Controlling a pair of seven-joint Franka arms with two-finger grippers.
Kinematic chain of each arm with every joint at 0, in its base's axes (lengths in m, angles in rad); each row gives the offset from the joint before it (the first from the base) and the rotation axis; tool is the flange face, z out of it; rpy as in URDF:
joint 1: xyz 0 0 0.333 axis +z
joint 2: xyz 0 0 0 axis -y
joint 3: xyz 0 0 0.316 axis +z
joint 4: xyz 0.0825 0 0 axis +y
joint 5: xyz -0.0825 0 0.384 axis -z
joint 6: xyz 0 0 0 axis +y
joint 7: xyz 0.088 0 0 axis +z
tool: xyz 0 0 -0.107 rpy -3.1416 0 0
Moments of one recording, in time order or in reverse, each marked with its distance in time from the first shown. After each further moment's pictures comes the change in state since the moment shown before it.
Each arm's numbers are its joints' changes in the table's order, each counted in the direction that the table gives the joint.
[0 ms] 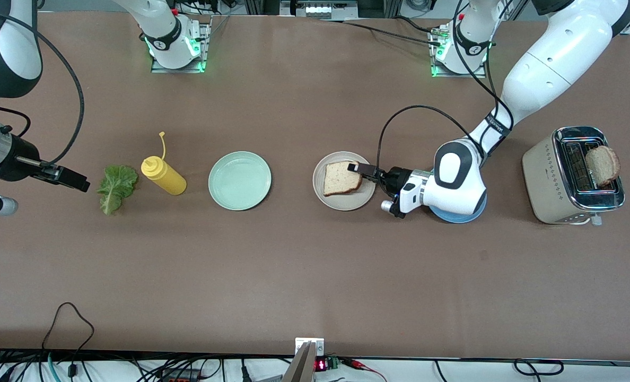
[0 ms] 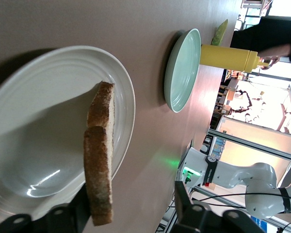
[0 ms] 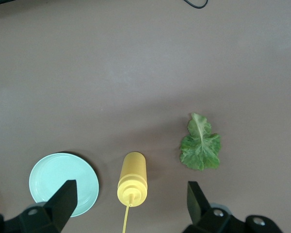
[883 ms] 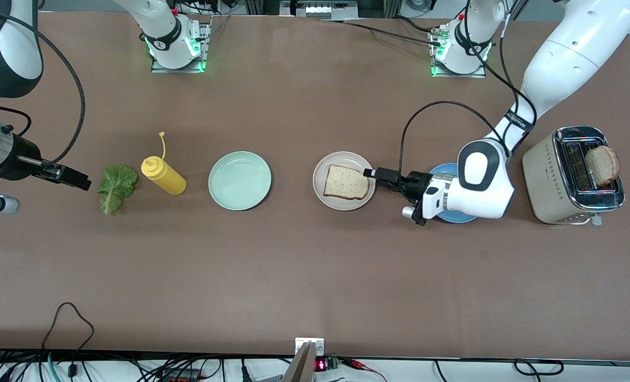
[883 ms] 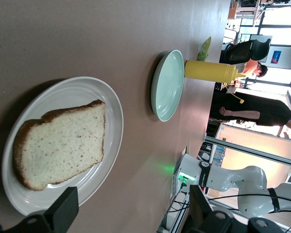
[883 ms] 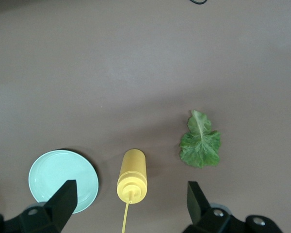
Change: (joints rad) left arm 0.065 0.109 -0.003 -0.015 0.000 0.069 0.017; right arm 0.002 0.000 0.002 0.000 0.000 0.012 0.000
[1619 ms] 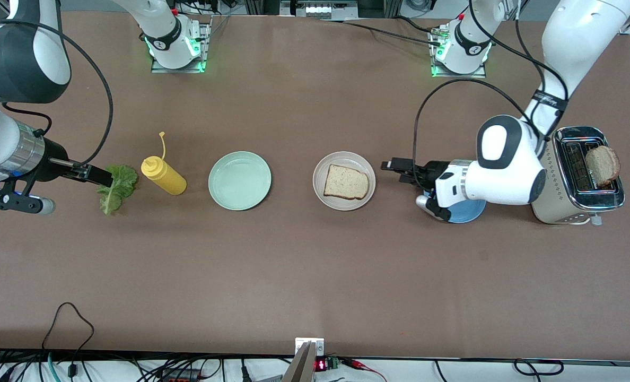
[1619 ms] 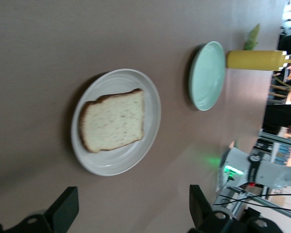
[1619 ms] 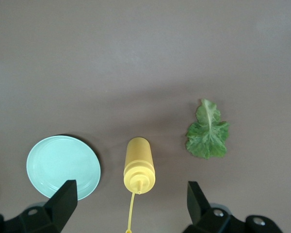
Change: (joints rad) left arm 0.045 0.180 0.012 0.034 -0.263 0.048 0.143; right arm 0.040 -0.024 -0.001 0.018 0.005 0.029 -0.002
